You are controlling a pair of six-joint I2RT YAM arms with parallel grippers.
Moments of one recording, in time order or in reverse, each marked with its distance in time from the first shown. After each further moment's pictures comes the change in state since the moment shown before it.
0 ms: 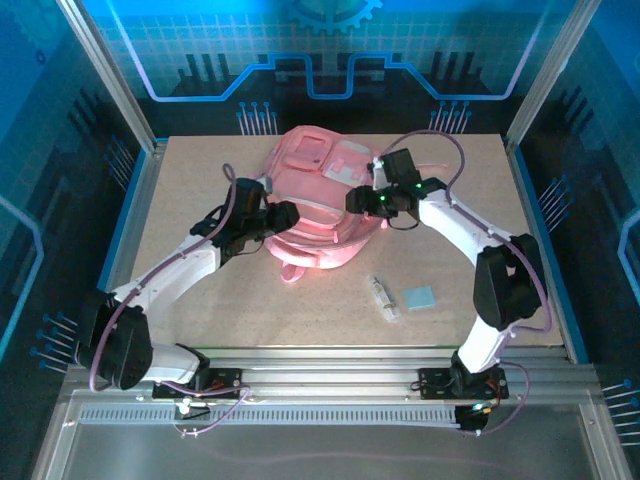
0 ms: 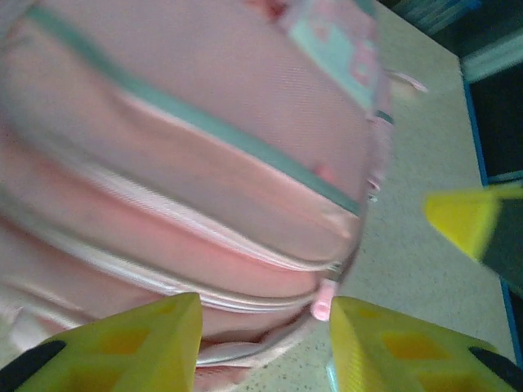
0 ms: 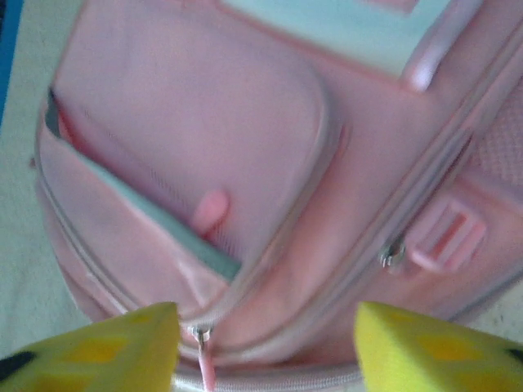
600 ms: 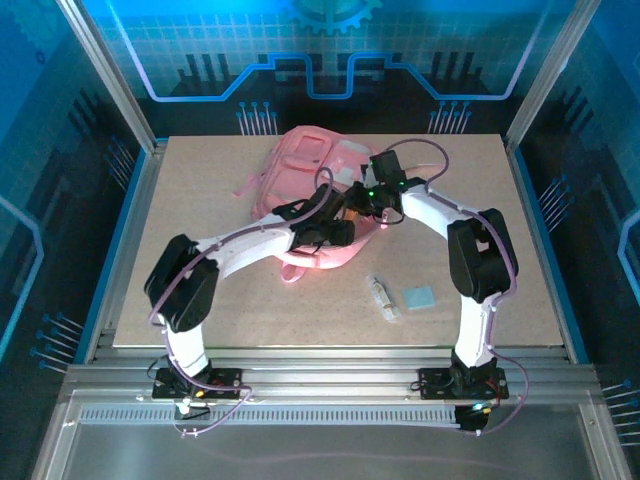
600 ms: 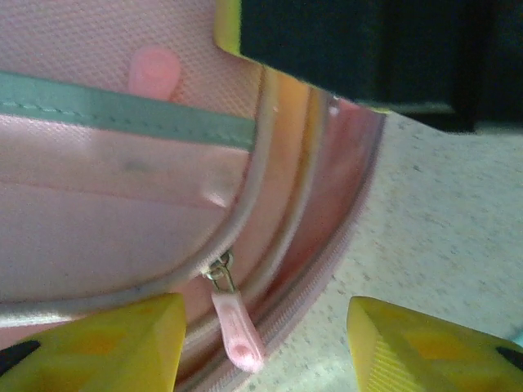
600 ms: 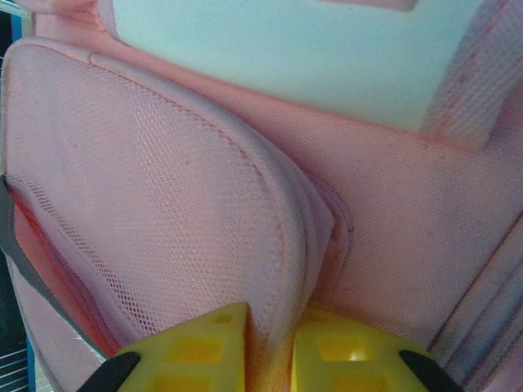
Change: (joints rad) left arm -0.280 0.481 0.377 -0.195 -0.222 0.121; right arm -0.006 0.218 0.051 0.166 -0.089 0.217
